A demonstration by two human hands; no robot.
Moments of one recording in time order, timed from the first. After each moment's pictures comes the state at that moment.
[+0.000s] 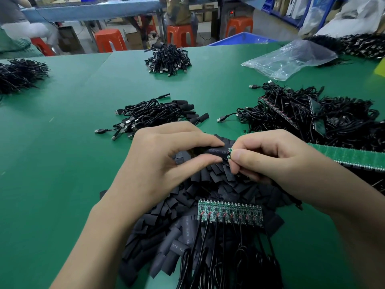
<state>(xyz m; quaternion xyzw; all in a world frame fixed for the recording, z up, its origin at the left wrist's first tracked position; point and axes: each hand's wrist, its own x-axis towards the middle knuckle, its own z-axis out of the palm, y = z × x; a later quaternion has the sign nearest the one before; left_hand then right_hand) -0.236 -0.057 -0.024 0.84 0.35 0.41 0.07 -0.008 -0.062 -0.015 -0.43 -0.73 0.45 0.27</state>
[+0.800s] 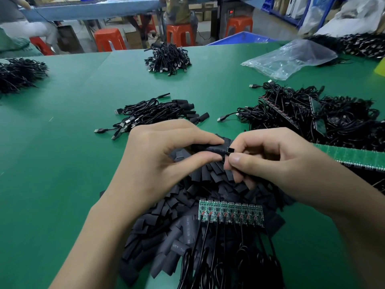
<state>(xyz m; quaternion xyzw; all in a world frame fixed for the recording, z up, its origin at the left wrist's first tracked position) -0.236 -0.059 -0.021 0.83 0.36 0.43 0.08 -0.013 -0.066 -0.011 -0.41 -0.71 0.49 0.30</state>
